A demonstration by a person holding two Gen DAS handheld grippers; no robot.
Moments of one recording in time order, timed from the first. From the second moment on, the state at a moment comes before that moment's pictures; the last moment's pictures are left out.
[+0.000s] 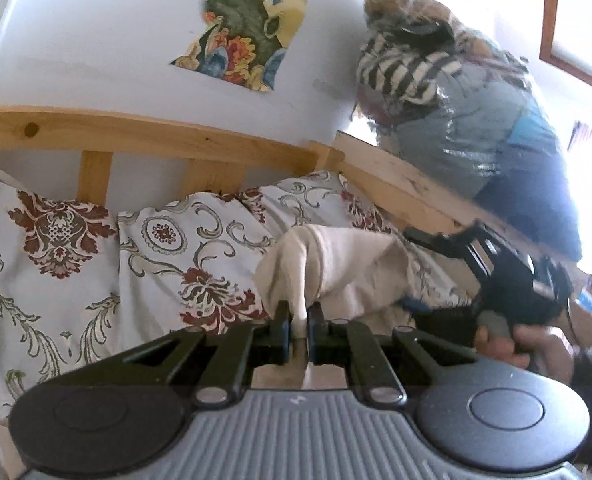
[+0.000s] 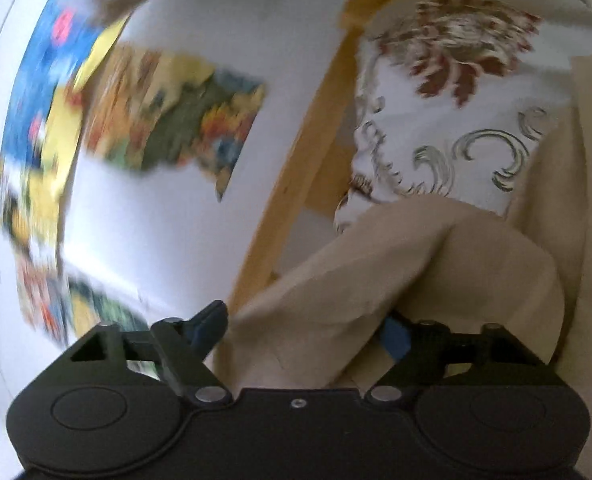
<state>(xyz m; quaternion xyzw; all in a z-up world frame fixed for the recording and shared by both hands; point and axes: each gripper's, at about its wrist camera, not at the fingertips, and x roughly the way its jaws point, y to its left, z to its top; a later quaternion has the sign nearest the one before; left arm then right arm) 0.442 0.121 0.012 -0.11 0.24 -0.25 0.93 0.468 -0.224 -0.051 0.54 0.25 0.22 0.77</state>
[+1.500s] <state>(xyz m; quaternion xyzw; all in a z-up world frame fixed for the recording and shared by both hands) 0.346 0.046 -0.074 0.10 0.34 -0.33 0.87 0.351 -0.282 -0.085 0.38 0.29 0.25 0.85</state>
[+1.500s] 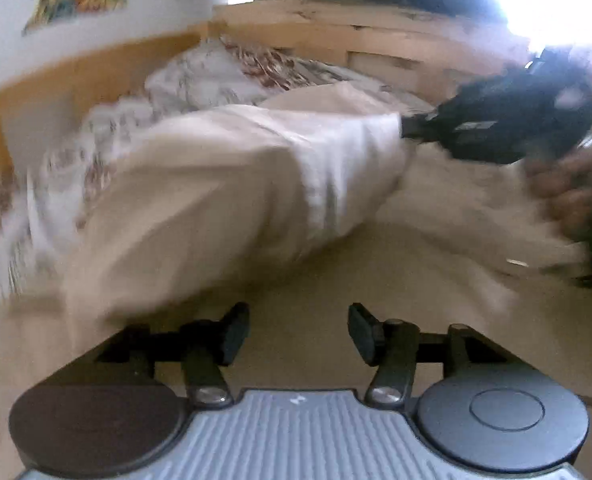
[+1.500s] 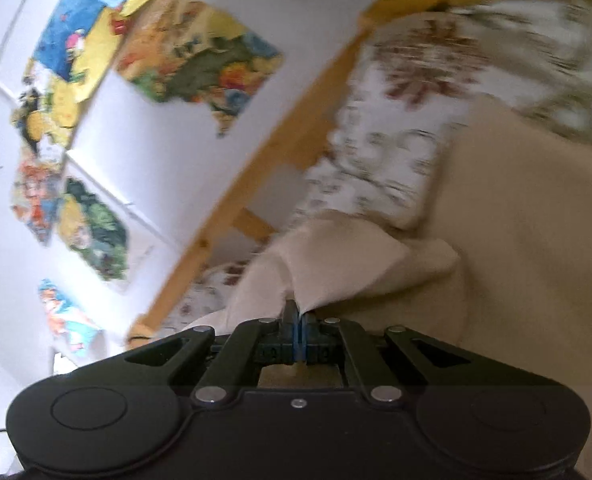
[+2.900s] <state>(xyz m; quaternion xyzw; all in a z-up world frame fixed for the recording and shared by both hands) 0.418 0.130 -0.046 -0.16 0.24 -0.13 0.95 0.375 -0.266 -0.091 0.25 0.22 0.17 0.93</state>
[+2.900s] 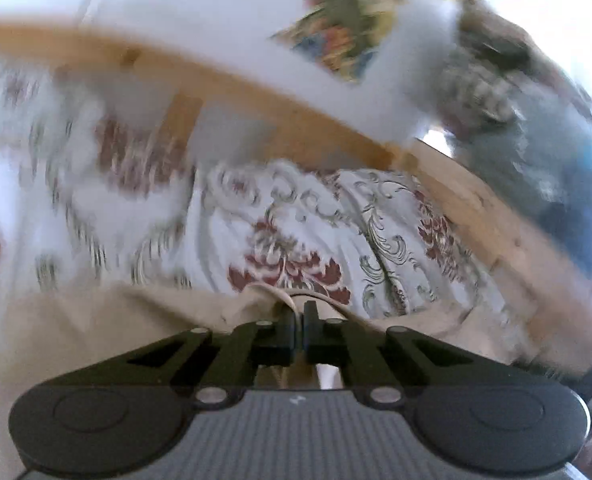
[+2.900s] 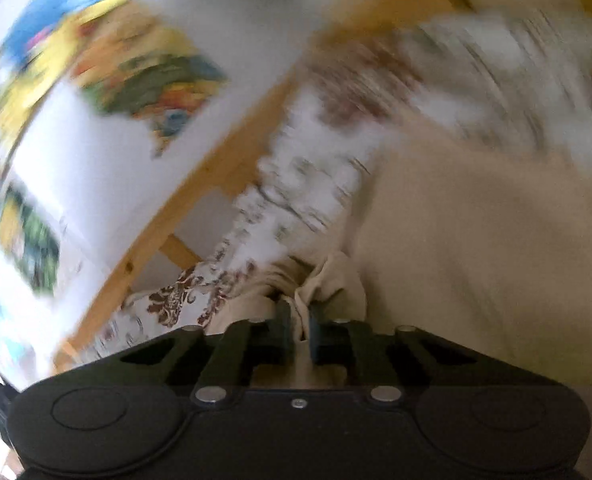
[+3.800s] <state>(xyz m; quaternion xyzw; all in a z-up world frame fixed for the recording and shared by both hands) 0.438 0.053 -0.073 -0.07 0.28 -0.06 0.95 0.371 -0.183 -0.097 -0.08 0.18 0.07 0.98</state>
